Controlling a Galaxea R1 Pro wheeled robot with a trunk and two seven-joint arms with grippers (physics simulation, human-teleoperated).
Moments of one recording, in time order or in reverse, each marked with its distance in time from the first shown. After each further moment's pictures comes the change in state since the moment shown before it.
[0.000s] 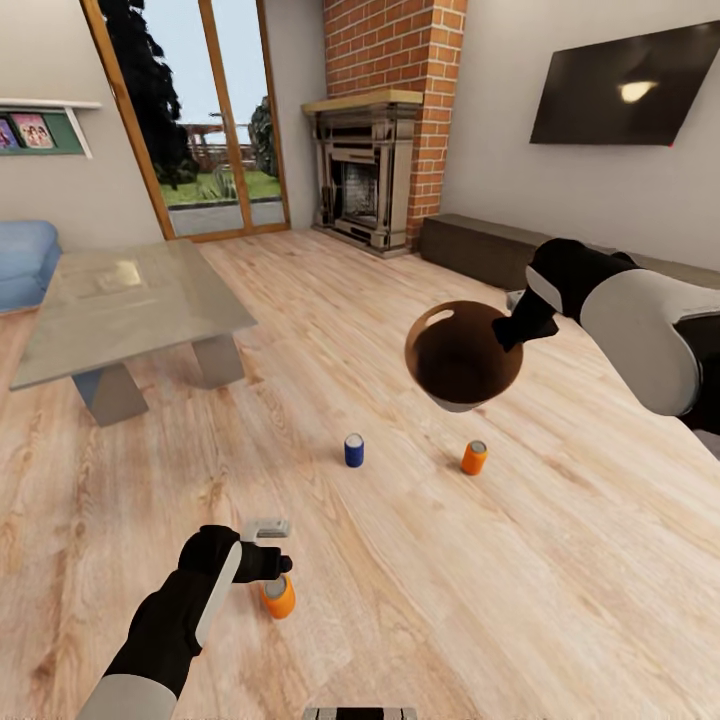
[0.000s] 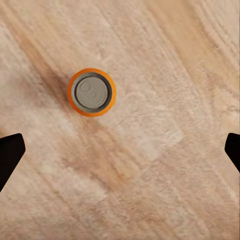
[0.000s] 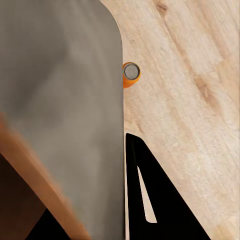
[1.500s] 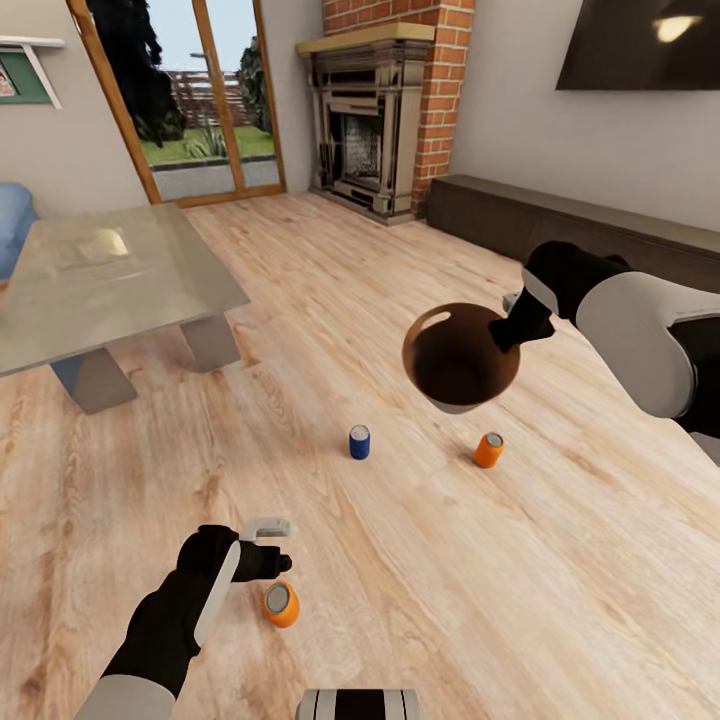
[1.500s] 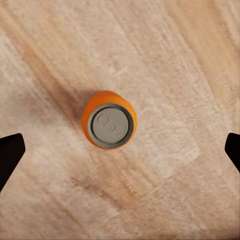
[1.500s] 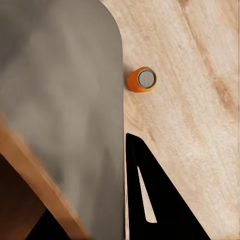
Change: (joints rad) left arm 0.001 0.004 0.000 -0.008 0.003 0.000 -0.004; right arm 0.007 0.009 0.006 -0.002 -0.002 0.000 0.003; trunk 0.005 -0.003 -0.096
